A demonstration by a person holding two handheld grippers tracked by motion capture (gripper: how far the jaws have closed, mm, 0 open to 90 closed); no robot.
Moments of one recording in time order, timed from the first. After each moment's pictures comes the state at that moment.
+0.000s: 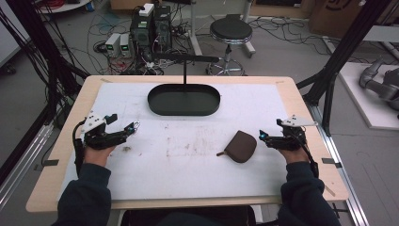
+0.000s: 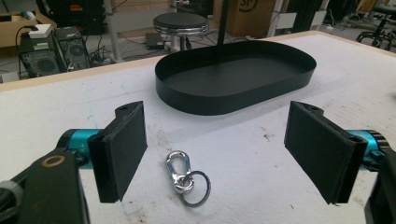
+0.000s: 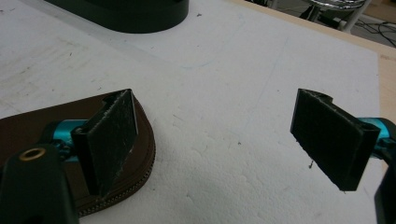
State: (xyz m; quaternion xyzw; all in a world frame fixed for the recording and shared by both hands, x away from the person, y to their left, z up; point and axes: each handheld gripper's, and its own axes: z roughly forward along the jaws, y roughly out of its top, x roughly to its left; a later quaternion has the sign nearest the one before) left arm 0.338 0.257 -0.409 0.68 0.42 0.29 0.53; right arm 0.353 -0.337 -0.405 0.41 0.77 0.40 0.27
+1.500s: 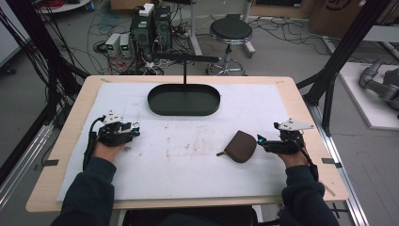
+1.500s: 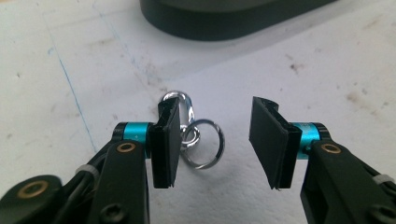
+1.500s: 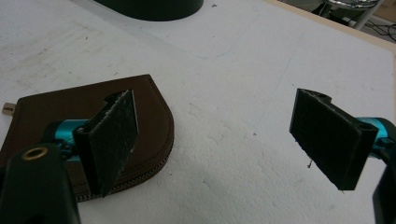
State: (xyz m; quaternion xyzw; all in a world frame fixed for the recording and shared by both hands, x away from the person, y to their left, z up) left arm 0.373 0.241 -0.439 0.77 0.45 0.22 0.40; right arm 0.343 -0.330 -0.407 0.40 0.79 0.39 0.26
